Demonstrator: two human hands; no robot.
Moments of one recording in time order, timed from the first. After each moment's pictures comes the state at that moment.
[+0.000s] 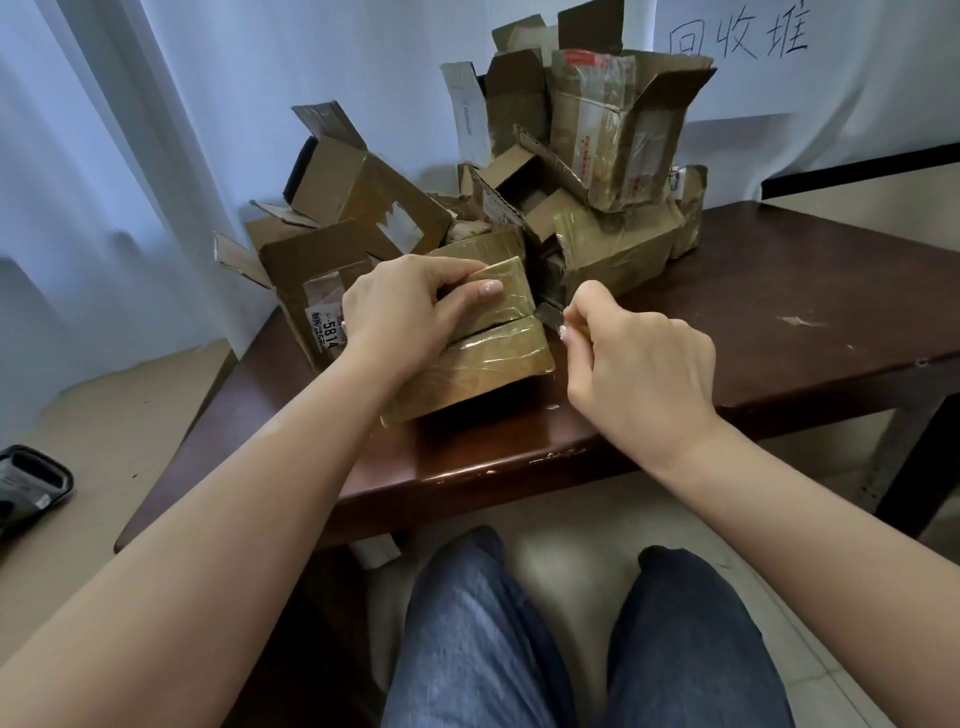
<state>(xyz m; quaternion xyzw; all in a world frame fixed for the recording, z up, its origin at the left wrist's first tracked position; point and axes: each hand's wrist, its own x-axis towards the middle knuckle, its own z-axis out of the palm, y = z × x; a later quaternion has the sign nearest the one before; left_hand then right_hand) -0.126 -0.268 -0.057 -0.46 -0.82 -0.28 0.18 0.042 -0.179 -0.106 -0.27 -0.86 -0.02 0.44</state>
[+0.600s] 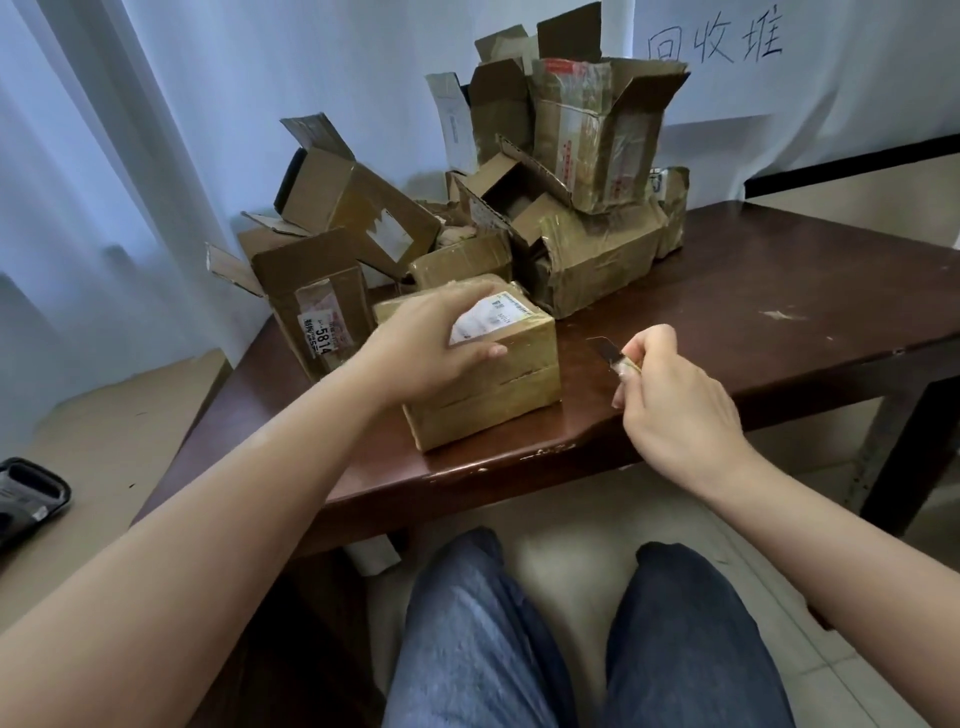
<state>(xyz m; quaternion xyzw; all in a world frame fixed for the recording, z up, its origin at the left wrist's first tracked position) -0.121 -0.269 -0.068 -0.58 -0.80 -0.16 0.05 0.072 -0.150 -0.144 -0.35 -0.86 0.17 0.33</state>
